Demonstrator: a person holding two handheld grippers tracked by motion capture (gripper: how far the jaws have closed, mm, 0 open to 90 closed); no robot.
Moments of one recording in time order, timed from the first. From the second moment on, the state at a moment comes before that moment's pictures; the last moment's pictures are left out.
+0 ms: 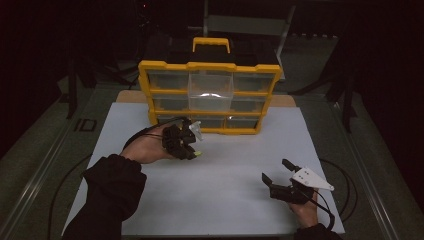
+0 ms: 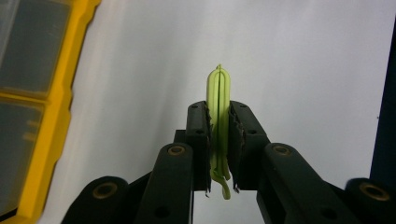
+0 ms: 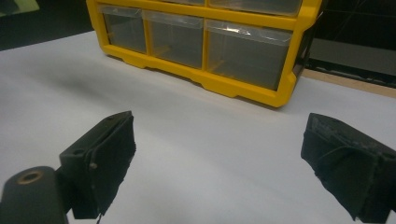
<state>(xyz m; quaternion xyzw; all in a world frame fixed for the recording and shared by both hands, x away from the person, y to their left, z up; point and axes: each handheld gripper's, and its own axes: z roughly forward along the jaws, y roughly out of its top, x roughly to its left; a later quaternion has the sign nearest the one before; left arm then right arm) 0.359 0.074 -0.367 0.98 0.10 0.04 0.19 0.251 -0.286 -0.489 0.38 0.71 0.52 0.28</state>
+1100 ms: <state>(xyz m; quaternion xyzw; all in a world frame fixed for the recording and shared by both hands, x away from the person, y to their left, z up) 0.388 0.094 -0.278 0.97 0.11 0.06 0.22 0.250 -0.288 -0.489 0.38 0.71 0.52 0.28</state>
